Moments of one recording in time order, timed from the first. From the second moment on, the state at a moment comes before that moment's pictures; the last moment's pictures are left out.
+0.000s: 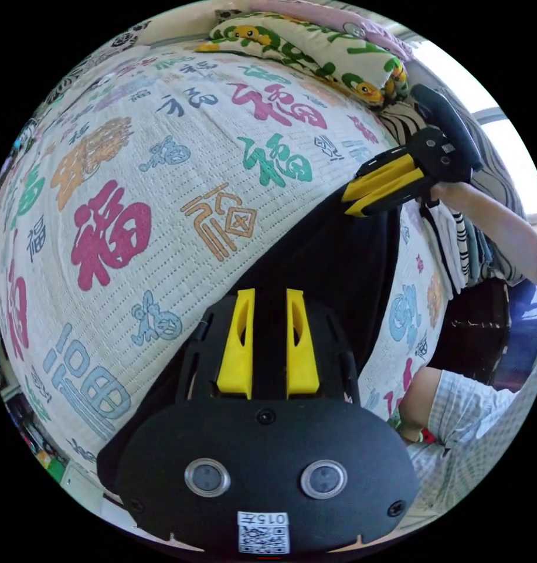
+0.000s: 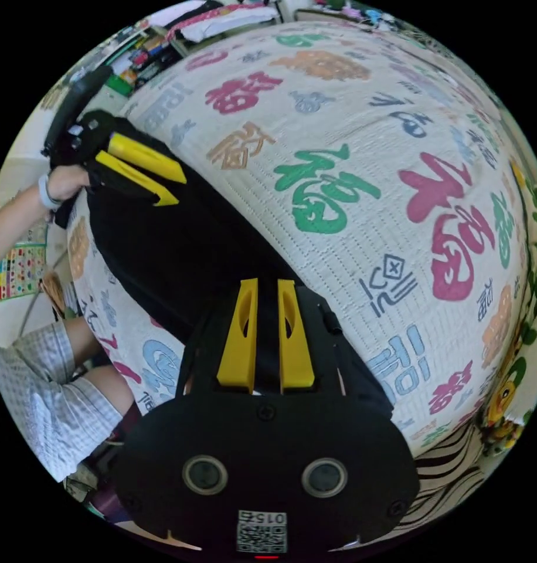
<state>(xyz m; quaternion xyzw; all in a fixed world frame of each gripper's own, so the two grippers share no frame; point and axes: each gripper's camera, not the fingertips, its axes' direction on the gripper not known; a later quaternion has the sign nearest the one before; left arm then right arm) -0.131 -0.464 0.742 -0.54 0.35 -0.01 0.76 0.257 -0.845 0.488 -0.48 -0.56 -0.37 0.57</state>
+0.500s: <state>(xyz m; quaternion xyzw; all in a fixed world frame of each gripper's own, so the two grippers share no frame) -0.036 -0.530 0.805 -0.55 0.30 -0.08 0.78 0.261 -0.843 0.527 -0.52 -0.56 -0.25 0.60</state>
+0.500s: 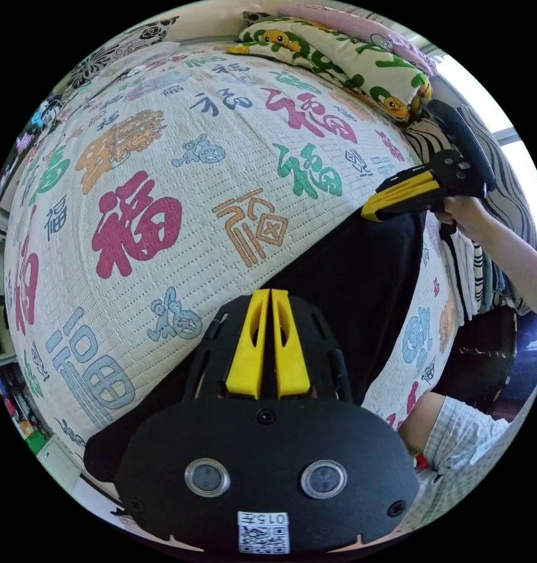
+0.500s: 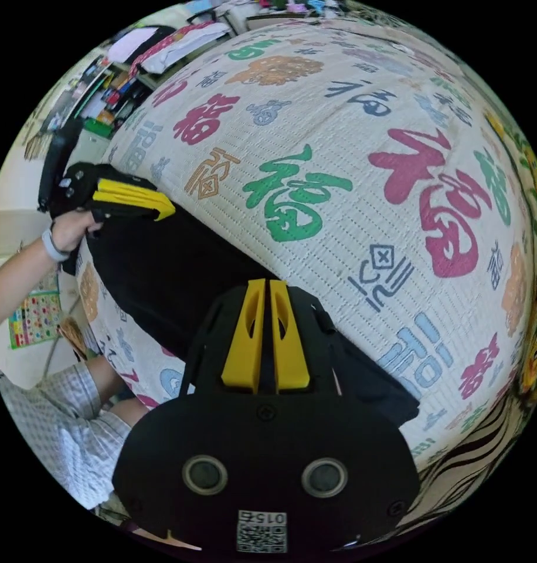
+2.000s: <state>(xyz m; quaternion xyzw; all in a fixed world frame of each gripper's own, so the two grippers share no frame) 0.279 -0.666 0.899 -0.46 0.53 0.17 0.69 0.519 -0.604 0.639 -0.56 -0.44 0.28 0.65</state>
